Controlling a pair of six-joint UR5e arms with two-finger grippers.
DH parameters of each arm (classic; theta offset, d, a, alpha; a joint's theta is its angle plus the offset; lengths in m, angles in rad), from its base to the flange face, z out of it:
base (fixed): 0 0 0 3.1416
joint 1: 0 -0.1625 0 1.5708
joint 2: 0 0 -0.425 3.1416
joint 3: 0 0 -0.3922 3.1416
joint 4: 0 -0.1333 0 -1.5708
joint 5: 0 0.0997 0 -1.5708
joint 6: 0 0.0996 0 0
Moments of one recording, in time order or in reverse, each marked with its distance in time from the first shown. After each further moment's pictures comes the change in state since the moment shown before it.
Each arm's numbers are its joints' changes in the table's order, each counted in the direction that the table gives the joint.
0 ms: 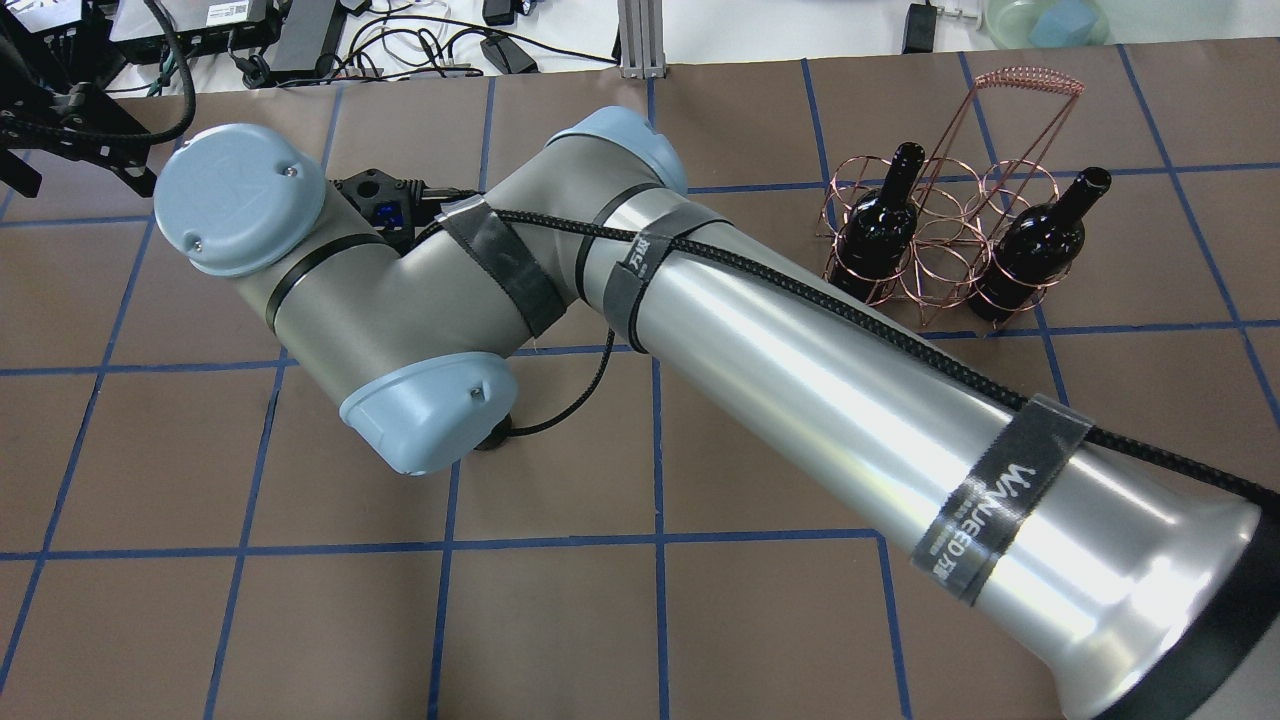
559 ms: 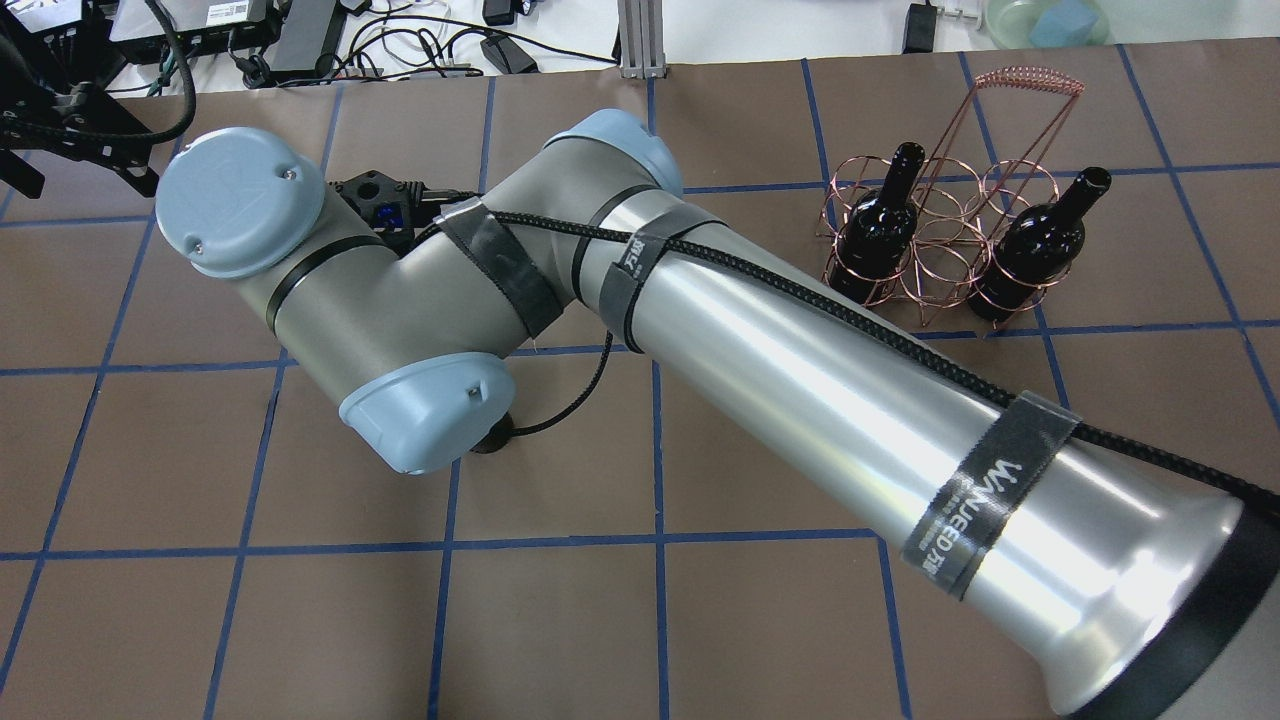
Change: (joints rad) left arm -0.001 -0.001 -0.002 0.001 -0.007 -0.005; right arm -0.008 -0.024 -0.002 0.004 -0.002 0.007
